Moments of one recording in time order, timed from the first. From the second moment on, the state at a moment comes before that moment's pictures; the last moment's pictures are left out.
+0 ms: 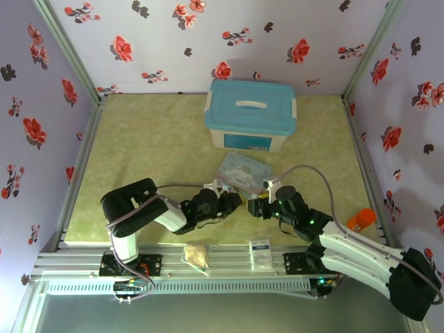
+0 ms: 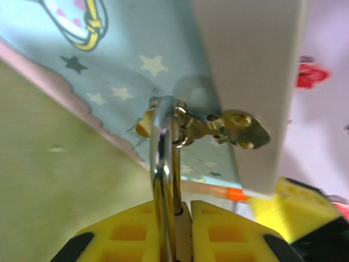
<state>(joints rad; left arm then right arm) -1.07 1.82 0.50 0.93 0.06 -1.43 0.78 0.79 0.26 -0.07 -0.03 0.51</state>
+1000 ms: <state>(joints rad) -1.02 1.64 0.87 -0.29 -0.05 -0.83 0.78 1.09 0.39 -0.11 0.17 0.66</state>
